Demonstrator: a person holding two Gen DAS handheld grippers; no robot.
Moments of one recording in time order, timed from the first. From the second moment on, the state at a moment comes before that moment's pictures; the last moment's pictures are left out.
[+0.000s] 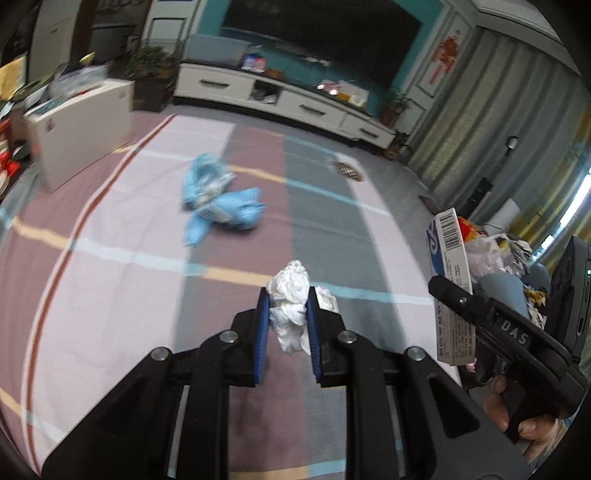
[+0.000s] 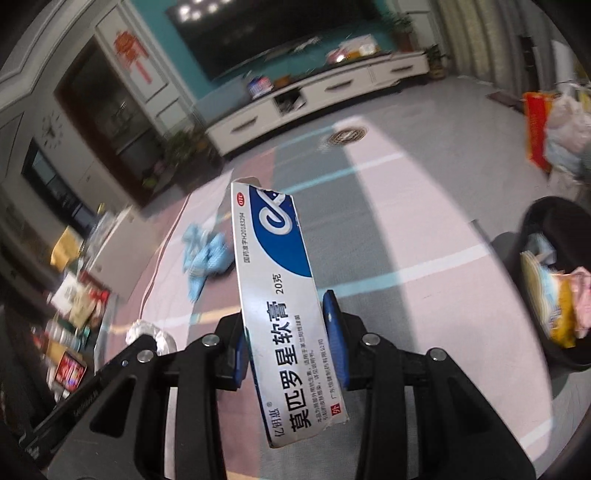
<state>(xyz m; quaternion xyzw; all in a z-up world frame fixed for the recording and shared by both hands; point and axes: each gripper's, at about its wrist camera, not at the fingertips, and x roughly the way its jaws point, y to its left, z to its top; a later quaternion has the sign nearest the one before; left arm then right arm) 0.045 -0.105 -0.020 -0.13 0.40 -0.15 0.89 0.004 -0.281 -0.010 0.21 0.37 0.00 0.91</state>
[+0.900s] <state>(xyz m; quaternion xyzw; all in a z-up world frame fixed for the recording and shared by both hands) 0.066 -0.365 -0.051 -0.14 0.49 -0.38 0.77 -0.109 -0.499 -0.032 0.35 0.29 -0.29 0.85</state>
